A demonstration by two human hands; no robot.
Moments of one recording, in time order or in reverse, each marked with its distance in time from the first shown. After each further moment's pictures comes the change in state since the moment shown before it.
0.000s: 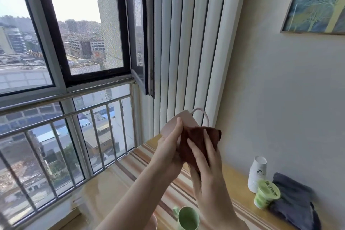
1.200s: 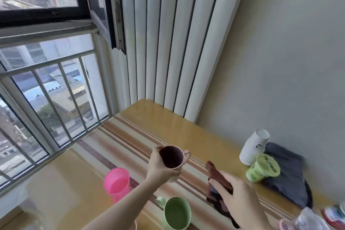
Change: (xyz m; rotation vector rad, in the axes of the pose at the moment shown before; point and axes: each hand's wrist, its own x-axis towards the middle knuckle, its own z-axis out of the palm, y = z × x) left_hand 0.206 -0.186 -0.181 1.012 0.203 -0.015; right_hand -0.060 0.174 0.038 -0.130 -0.419 0.757
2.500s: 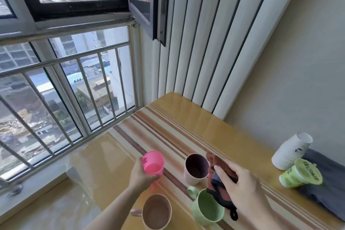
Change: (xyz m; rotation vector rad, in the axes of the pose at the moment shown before) left_hand -0.022 -0.118 -0.117 0.088 0.143 -0.290; right_hand -0.003 -0.062 0.059 0.130 -0.059 -0.026
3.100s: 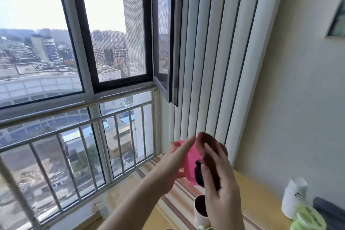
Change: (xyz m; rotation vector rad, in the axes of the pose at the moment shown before) left_hand -0.260 0.250 -0.111 -0.434 -0.329 0.390; right_hand -0.089 -0.162 -0.051 0.400 0.376 -0.563
